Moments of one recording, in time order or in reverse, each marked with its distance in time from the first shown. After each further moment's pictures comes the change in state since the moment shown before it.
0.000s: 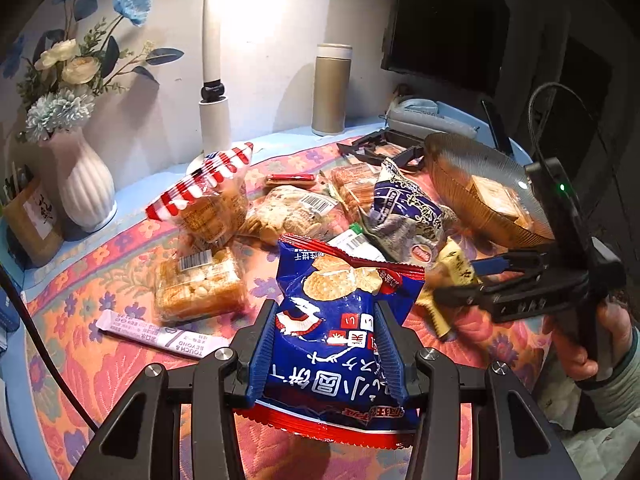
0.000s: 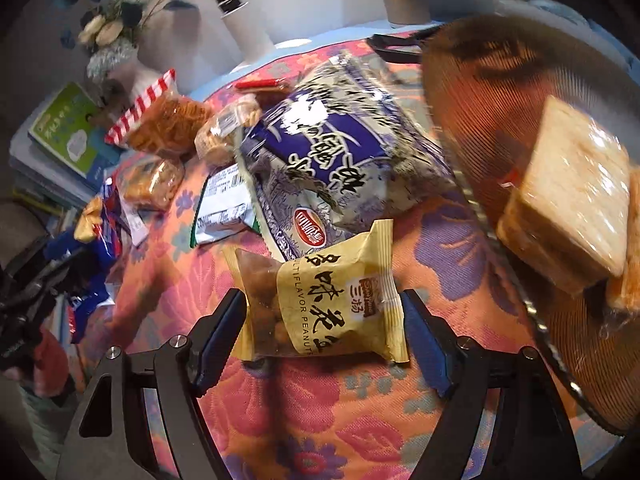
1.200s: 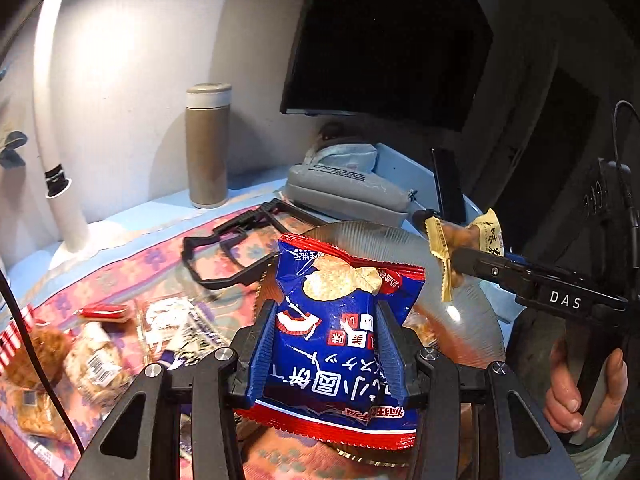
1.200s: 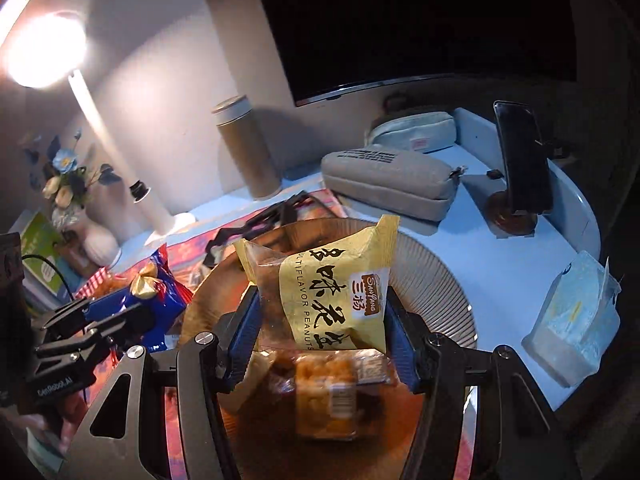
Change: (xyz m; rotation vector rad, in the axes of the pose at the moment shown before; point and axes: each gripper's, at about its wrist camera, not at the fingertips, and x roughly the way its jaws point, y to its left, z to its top) left arm 0.083 -0.162 0.148 -0.058 -0.058 -0.140; right arm -0.160 -0.176 0.044 0.172 -0.377 -0.164
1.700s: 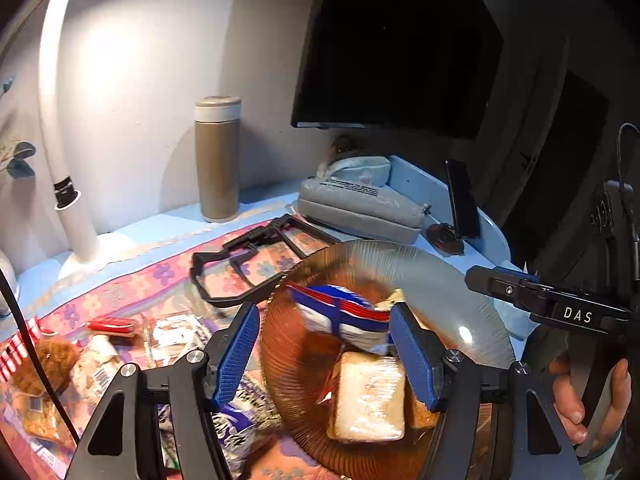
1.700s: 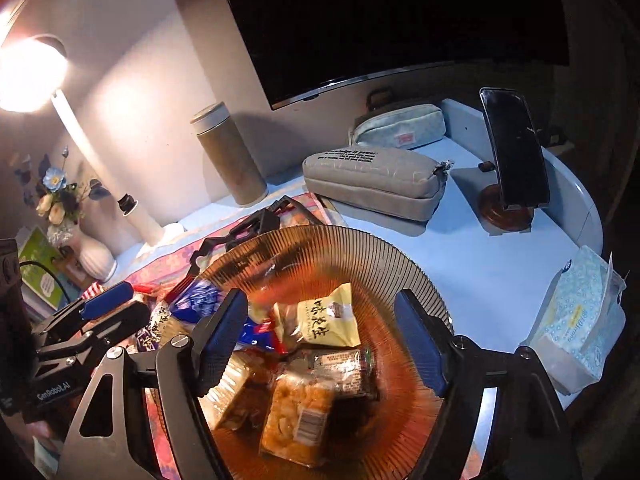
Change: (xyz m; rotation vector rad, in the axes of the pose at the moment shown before) left arm -0.005 0.001 0.007 -0.011 -0.050 0.068; right arm 0.006 -0.023 0.004 0.057 0.012 0.036
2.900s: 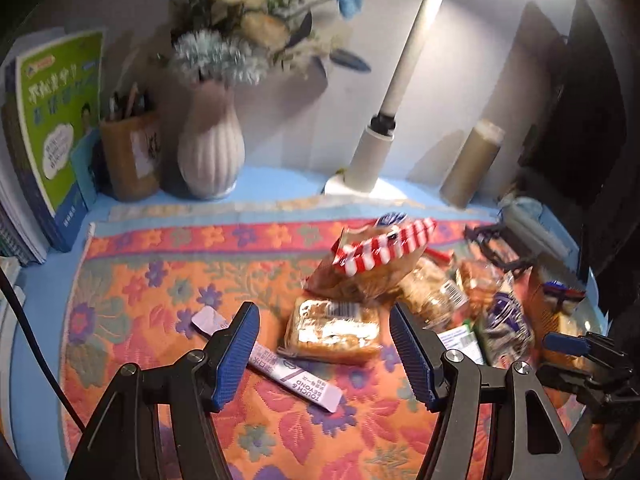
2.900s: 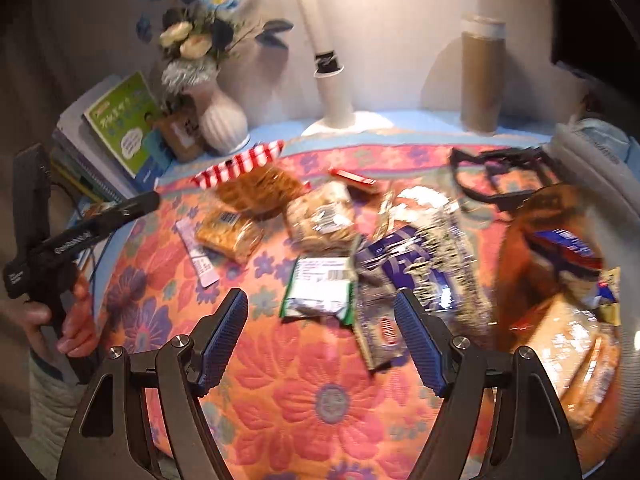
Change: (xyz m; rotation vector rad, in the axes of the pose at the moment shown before) left arm -0.121 0.270 -0.114 -0.340 0.000 0.301; right arm 0.072 0.256 -0.091 -0.353 0.296 0.241
